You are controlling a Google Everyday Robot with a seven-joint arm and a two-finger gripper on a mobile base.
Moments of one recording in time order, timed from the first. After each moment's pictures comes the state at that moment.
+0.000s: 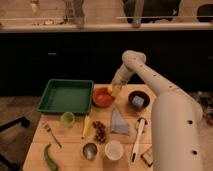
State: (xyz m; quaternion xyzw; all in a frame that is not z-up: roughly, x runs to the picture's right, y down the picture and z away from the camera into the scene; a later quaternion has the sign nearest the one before) arm 0.056 0.015 0.904 -0.36 -0.20 0.05 0.91
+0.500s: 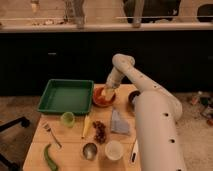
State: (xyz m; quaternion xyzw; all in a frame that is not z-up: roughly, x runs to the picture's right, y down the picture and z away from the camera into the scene) arm 0.017 0.042 0.928 -0.41 -0.21 0.02 0.89
